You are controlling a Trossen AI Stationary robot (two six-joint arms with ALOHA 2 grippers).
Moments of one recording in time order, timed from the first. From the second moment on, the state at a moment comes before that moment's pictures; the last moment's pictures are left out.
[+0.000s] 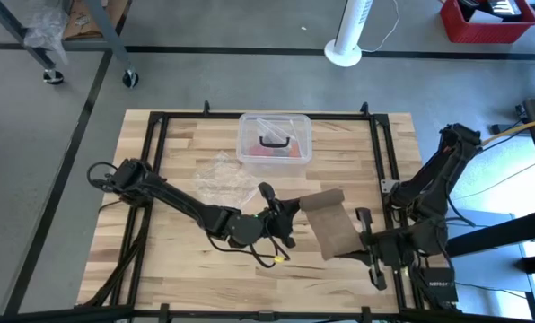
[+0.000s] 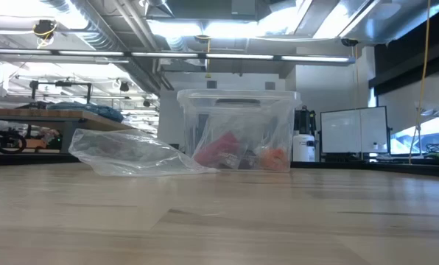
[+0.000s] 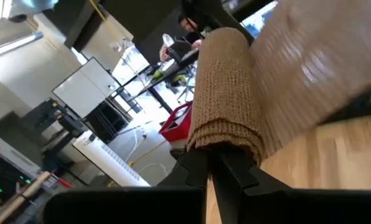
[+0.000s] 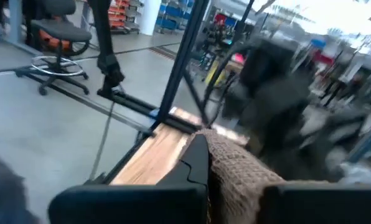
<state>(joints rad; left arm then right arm) -0.39 1.90 1.48 0.38 -0.99 0.57 0.98 1.11 0.88 0.17 0.73 -0.28</state>
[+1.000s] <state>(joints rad) -0.45 1.99 1.48 0.32 -0.99 0.61 0.23 1.18 1.09 -0.53 0.20 0.32</state>
